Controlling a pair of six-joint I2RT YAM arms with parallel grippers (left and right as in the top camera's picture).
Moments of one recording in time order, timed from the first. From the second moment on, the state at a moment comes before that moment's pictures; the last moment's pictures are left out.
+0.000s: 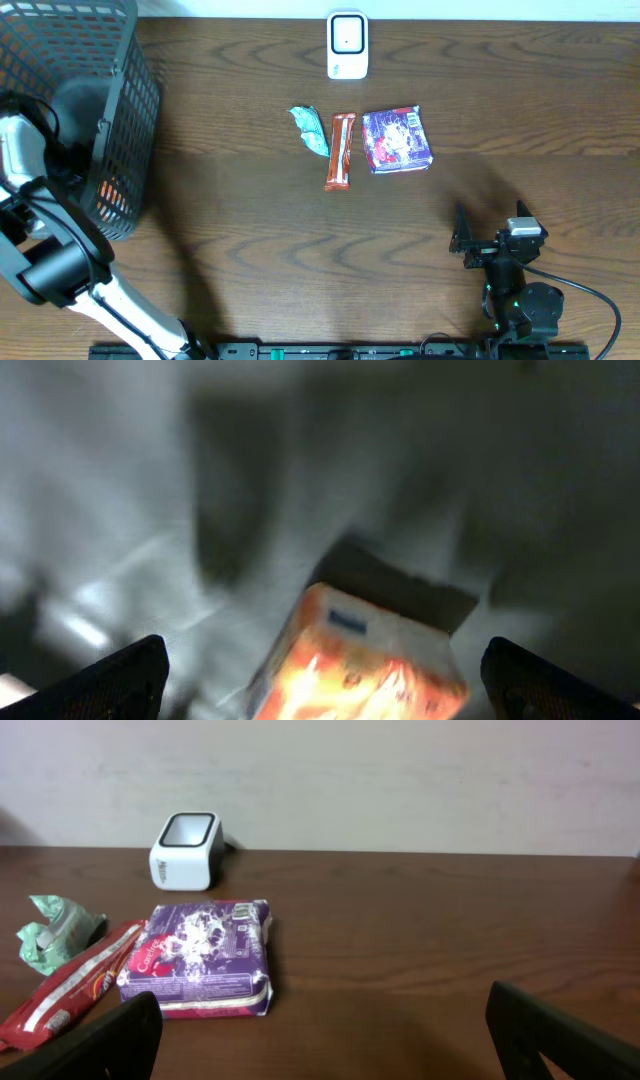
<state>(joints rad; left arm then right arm) 0.60 2.08 1.62 -1.15 0.03 -0.31 -0.01 0.01 0.01 -0.07 -0.08 0.01</state>
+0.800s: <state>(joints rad) 0.61 2.09 1.65 -1.20 0.11 -0.30 -0.01 0.01 0.01 -0.07 -0.08 0.01</state>
